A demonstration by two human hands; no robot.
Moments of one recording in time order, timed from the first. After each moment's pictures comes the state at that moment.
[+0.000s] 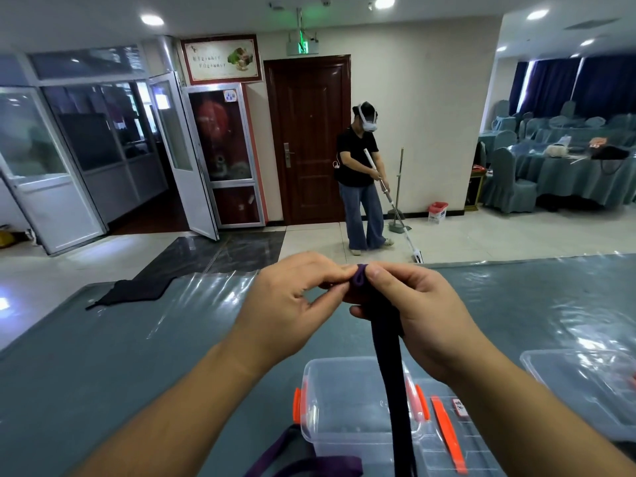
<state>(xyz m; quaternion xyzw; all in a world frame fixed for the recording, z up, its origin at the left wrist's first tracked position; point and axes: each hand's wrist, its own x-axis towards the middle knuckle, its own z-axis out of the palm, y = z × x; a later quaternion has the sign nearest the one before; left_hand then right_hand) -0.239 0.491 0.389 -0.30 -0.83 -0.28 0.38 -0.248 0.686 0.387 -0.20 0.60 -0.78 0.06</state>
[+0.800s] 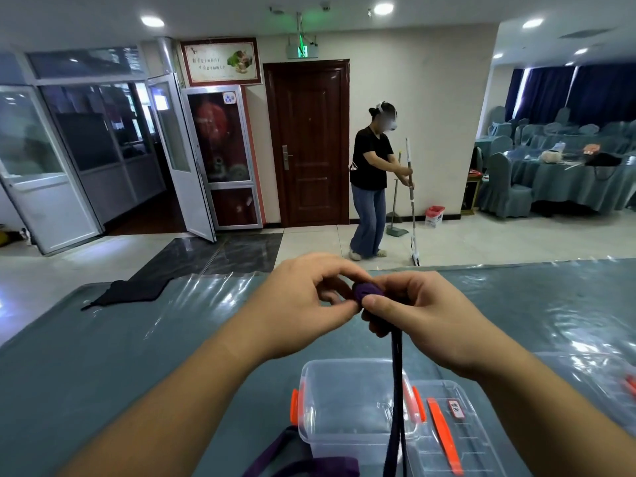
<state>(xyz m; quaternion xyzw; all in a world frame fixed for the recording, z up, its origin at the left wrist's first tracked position) -0.229 0.498 0.410 -0.25 -0.88 -0.37 0.16 -0.243 0.711 0.398 -0.25 0.78 -0.57 0.05</state>
